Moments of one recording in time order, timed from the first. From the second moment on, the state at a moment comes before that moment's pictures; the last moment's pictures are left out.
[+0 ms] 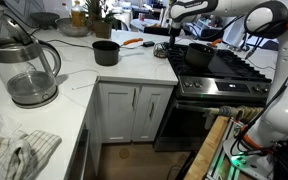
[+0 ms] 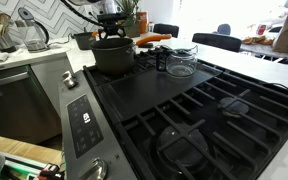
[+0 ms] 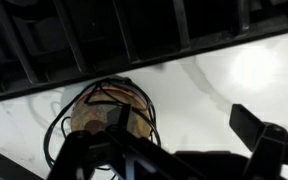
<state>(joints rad) -0.24 0.46 -0.13 -1.47 0.05 1.99 -0.96</state>
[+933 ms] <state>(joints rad) -0.25 0.56 -0.09 -1.42 0.04 2.08 -1.03</state>
